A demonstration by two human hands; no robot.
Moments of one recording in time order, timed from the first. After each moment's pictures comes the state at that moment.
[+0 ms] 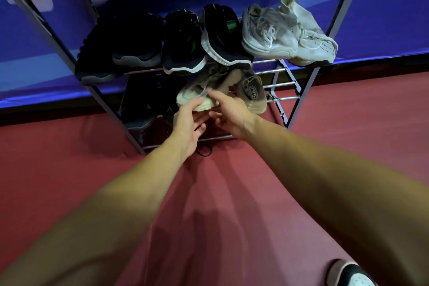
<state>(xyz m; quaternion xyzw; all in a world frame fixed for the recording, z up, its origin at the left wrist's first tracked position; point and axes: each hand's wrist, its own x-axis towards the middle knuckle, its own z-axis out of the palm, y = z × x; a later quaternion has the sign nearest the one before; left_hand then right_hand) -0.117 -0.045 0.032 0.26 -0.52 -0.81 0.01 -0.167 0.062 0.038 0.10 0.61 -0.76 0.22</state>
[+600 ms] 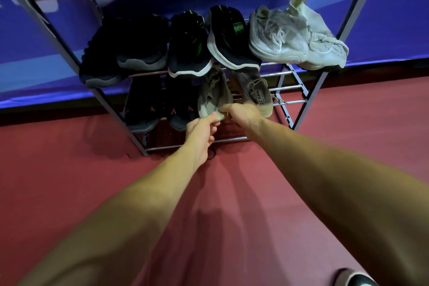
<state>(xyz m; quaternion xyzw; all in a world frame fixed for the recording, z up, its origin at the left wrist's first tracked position) -0.126 -0.033 0.006 0.31 -0.57 -0.76 0.01 -0.185 0.073 0.023 0.11 0.74 -0.64 0.16</state>
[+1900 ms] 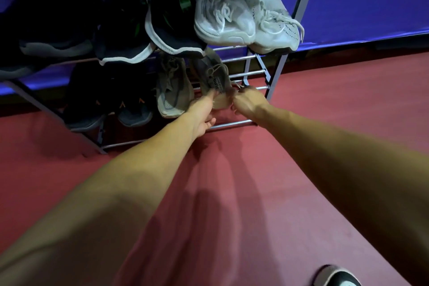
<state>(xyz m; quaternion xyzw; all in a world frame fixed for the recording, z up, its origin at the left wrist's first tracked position) -0.196 0.059 0.001 0.29 -0.61 -0.72 -0.14 -0.217 0.187 0.014 0.04 0.88 -0.44 0.15</state>
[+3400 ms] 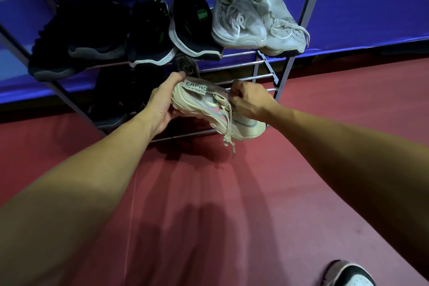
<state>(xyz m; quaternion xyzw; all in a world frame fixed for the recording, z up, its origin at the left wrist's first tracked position) -0.148 -0.042 0.055 0.18 -0.66 -0.73 -0.03 -0.187 0.175 0.046 -0.14 0.95 -0.26 0.05</state>
